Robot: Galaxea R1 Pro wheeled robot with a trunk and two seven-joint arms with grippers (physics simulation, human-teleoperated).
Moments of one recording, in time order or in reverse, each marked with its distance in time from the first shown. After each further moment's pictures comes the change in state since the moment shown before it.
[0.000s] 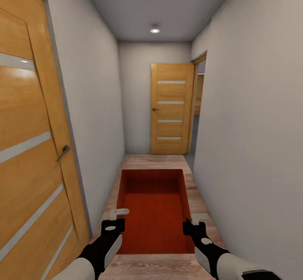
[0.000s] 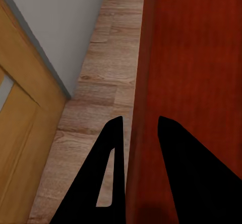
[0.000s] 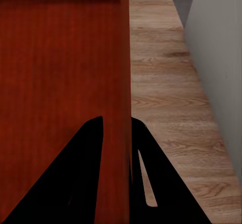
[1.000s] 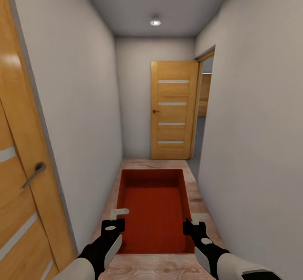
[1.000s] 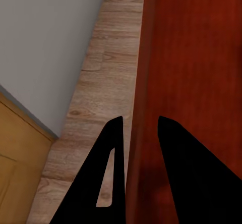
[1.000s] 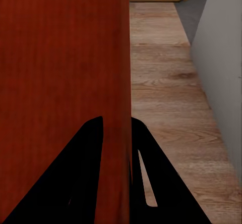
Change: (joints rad) left arm 0.000 0.000 0.001 -0.001 0.000 0.001 0.000; right arm 0.000 0.000 0.000 0.000 0.000 0.000 0.000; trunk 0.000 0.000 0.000
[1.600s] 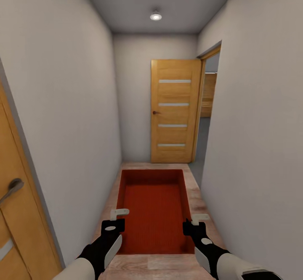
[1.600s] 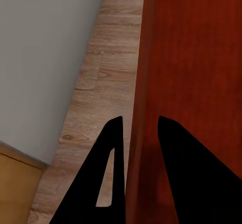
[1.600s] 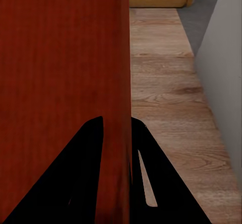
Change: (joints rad) left arm 0.000 0.000 0.001 0.003 -0.001 0.000 -0.001; right arm 0.000 0.000 0.000 0.002 0.001 0.000 -0.001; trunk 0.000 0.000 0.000
